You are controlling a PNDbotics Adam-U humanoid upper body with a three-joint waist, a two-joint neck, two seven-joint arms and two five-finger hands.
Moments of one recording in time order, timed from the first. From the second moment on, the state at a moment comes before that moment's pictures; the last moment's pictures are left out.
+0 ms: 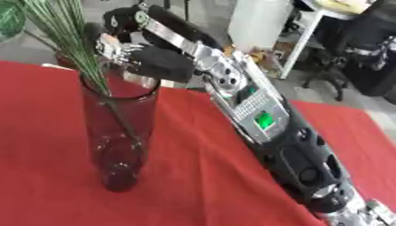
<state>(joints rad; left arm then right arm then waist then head) -0.45 0.07 -0.16 -1.98 -0.20 -0.23 -0.12 -0.79 -0.86 0.07 -1.98 0.15 0.19 0.35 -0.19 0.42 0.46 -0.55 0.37</state>
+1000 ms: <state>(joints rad) -0.45 0.07 -0.16 -1.98 -0.20 -0.23 -0.12 -0.69 -0.88 -0.03 -1.98 0.08 0.21 0.27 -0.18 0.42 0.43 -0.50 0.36</state>
